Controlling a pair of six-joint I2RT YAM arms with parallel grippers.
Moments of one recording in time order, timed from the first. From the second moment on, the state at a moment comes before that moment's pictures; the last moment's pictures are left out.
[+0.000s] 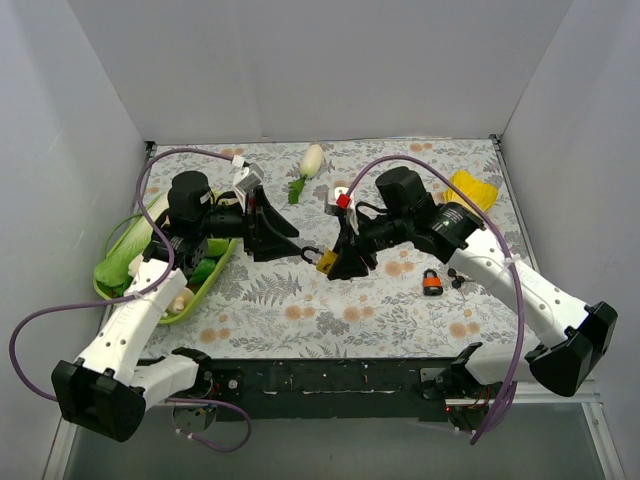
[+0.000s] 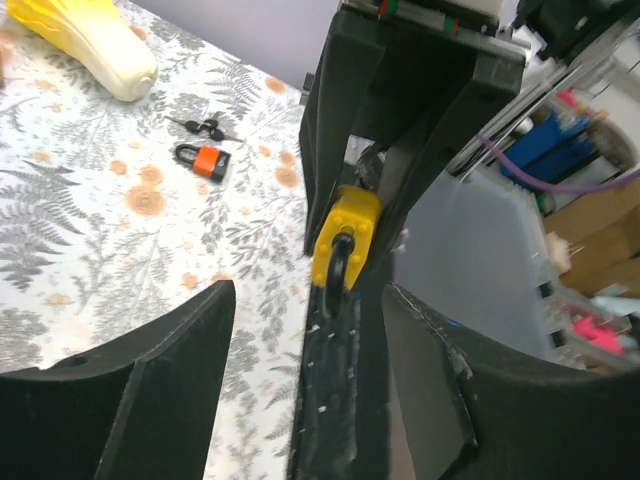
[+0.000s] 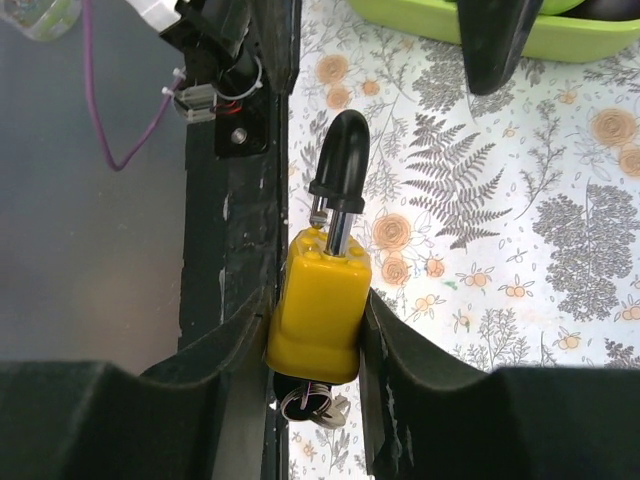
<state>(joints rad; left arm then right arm) -0.32 1.08 1.01 -0.13 1.18 -0.32 0.79 1.30 1.35 -0.69 -0.81 -0.24</state>
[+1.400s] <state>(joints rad) -0.56 1.07 1.03 -0.42 1.08 0.11 0.82 1.35 1.44 -0.98 -0.85 -0.51</state>
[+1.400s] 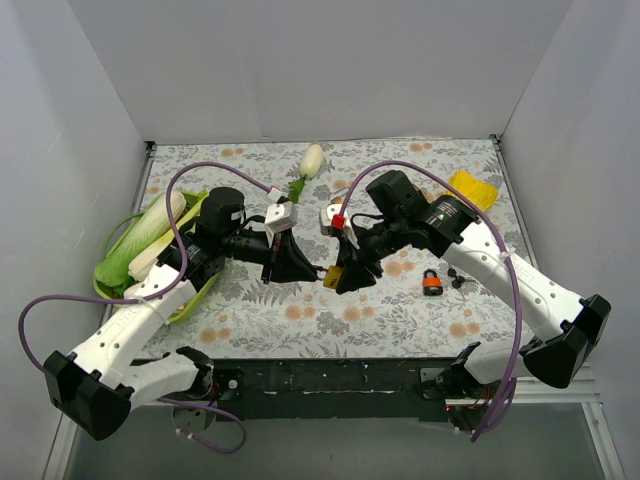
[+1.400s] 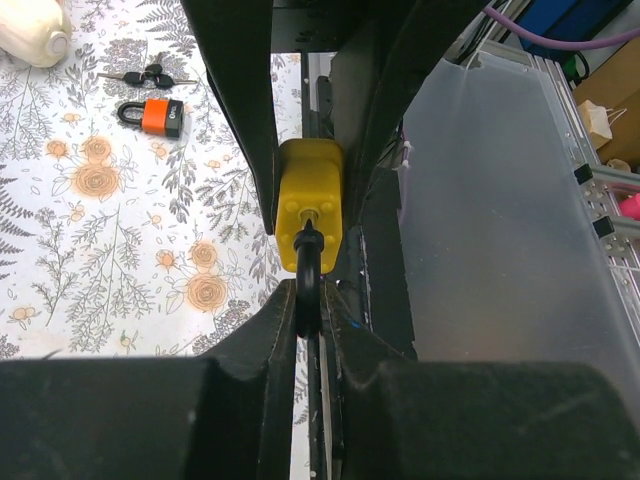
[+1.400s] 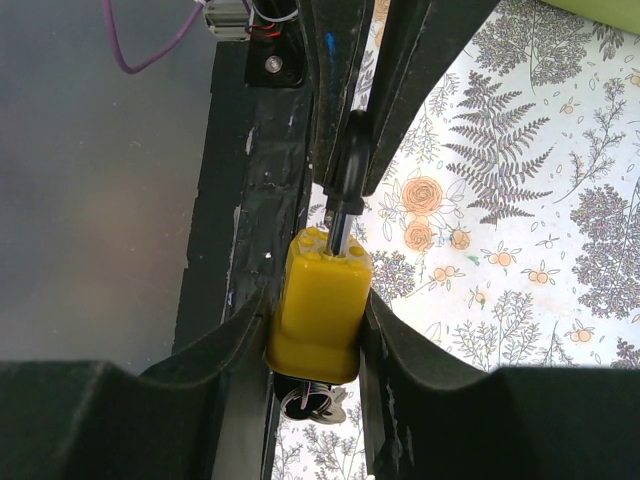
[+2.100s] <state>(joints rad) -0.54 1.01 0.93 -0.16 1.06 -0.25 0.77 1.28 1.36 -0.85 -0.85 -0.39</state>
